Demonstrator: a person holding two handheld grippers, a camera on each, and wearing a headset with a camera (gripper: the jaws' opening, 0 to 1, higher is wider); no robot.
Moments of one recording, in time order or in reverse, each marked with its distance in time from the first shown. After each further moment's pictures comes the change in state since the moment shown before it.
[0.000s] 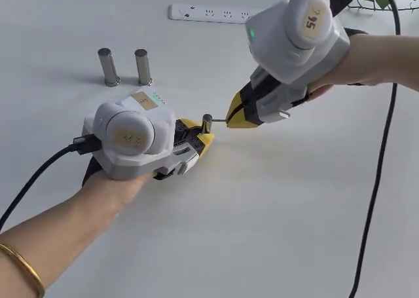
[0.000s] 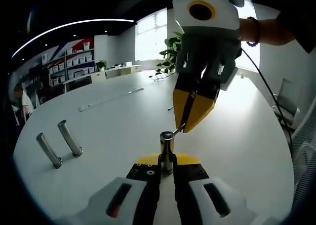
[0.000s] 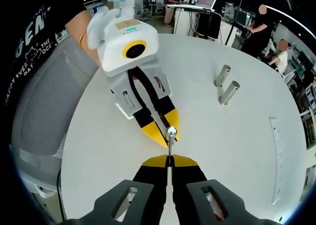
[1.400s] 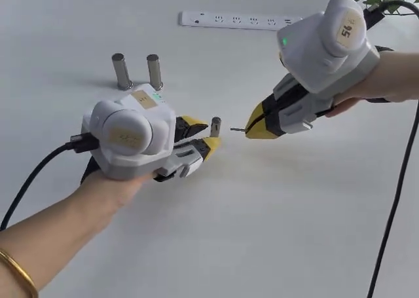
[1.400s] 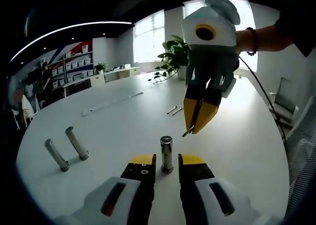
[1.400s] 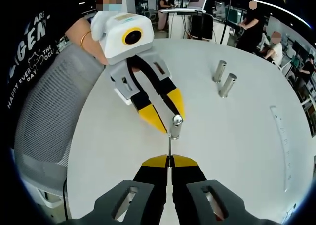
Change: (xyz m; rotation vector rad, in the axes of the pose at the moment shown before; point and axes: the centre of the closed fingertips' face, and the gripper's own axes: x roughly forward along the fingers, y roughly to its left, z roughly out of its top) left arm -0.016 -0.001 0.009 0.025 -0.011 -0.005; right arm -0.009 0.017 -0.010 0.087 -0.057 0.011
